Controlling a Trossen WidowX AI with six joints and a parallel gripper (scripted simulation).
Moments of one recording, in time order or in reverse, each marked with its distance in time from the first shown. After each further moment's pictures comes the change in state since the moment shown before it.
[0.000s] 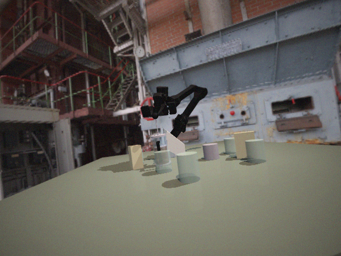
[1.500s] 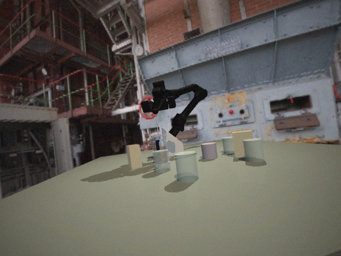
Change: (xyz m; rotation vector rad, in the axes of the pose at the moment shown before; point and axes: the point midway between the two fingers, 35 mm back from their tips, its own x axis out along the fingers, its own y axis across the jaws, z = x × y) arm -0.030 0.005 0.017 0.032 0.056 0.002
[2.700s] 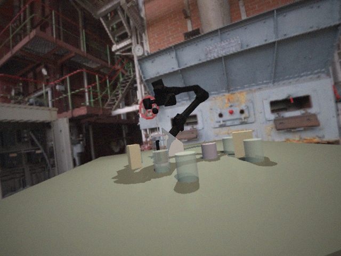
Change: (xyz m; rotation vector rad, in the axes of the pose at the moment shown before) arm -0.038 -0.001 0.003 -0.002 -0.002 -0.005
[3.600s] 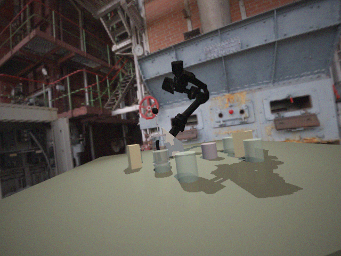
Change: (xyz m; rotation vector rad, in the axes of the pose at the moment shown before) arm 0.022 0.142 0.046 -0.579 0.178 0.208
